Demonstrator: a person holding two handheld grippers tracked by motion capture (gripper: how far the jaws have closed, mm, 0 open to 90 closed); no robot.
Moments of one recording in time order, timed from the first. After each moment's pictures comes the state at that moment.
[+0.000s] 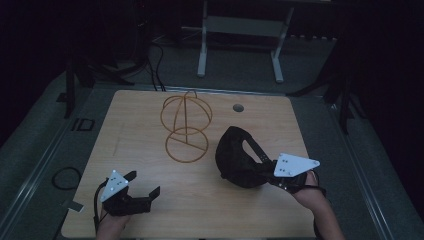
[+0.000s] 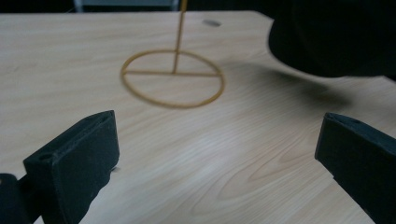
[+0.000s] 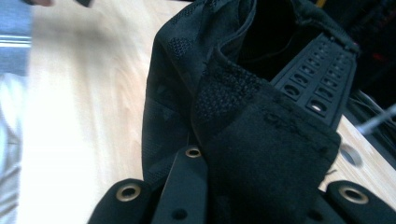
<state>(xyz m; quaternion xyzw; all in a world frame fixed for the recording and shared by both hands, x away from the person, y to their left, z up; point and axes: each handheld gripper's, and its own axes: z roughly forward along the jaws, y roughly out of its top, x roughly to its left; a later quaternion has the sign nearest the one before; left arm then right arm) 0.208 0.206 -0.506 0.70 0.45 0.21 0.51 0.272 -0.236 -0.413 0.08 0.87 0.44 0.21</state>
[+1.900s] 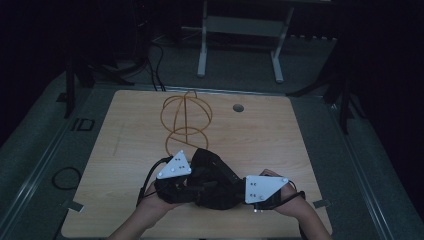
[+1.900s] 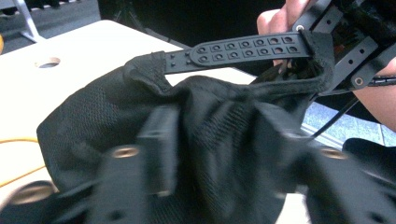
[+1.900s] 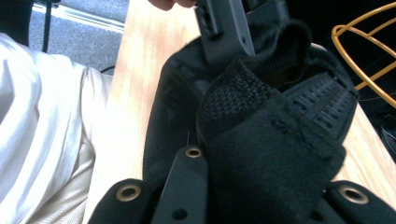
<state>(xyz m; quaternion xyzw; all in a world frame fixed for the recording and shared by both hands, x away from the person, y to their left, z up) 0.229 0.082 -0.411 0.81 0.25 0.09 0.52 0.235 -0.170 -0.406 -0.07 0.89 0.43 0.17</state>
